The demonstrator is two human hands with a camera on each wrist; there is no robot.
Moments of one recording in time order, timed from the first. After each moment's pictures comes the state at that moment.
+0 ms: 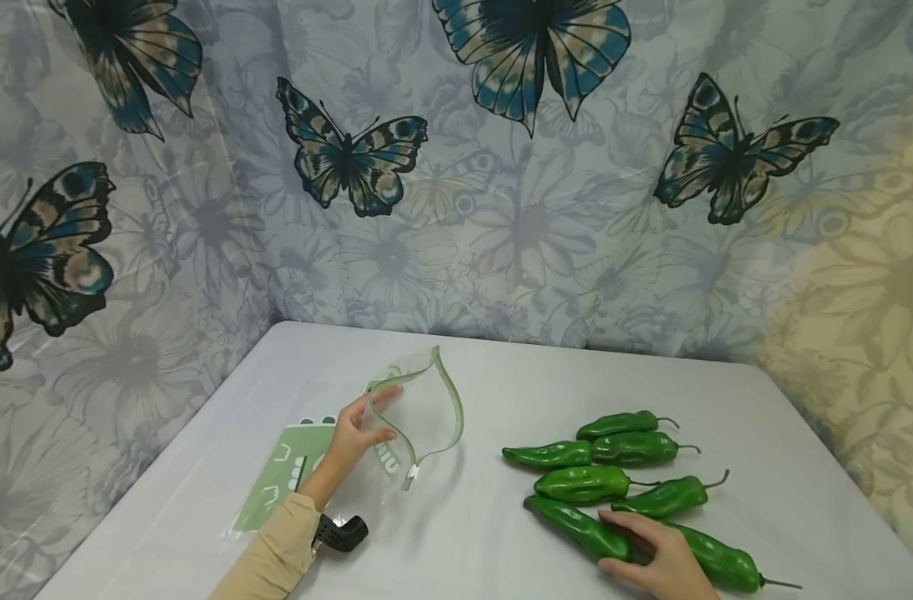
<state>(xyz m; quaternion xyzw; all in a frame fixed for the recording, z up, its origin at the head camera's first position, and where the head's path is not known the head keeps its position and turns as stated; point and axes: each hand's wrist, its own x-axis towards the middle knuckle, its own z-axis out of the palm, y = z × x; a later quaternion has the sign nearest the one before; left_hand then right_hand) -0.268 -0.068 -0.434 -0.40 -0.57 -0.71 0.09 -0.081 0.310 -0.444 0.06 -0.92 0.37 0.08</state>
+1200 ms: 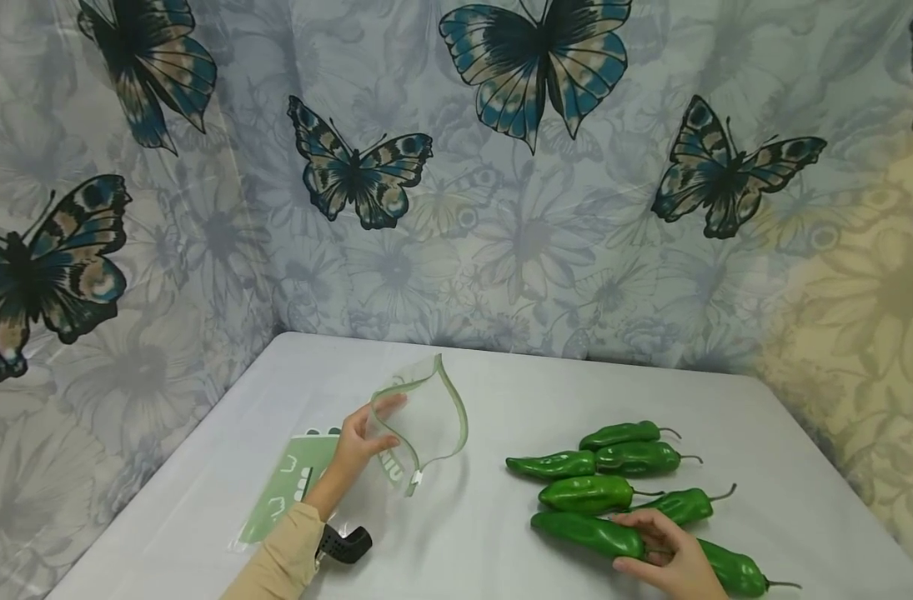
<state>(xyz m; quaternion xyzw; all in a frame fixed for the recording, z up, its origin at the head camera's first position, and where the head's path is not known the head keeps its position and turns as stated) -0.273 -0.069 -0.443 -0.41 -0.55 -0.72 0.10 -0.077 0.313 -0.439 -0.01 -0.82 0.57 0.04</state>
